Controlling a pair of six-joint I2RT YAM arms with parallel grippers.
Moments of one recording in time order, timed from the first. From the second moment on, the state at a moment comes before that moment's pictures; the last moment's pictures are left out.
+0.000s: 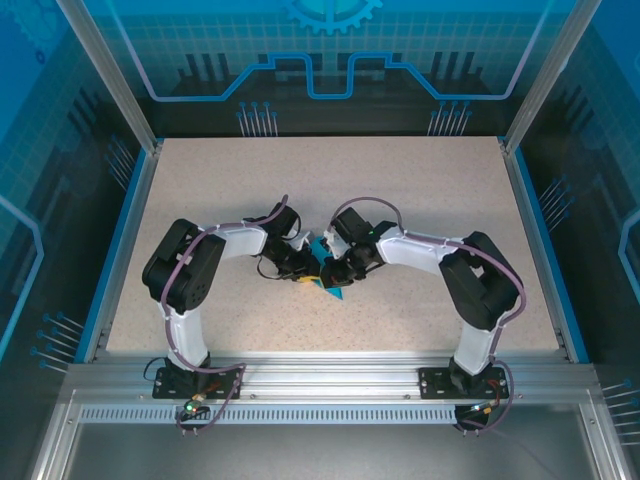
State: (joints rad) left arm -0.43 1.91 1.04 -0.43 0.67 -0.50; right arm 0.69 1.82 1.13 -0.54 -0.51 0.42
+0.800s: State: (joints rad) left arm -0.43 1.91 1.04 -0.43 0.67 -0.50; right arm 0.70 1.91 1.17 -0.65 -0.45 0.41
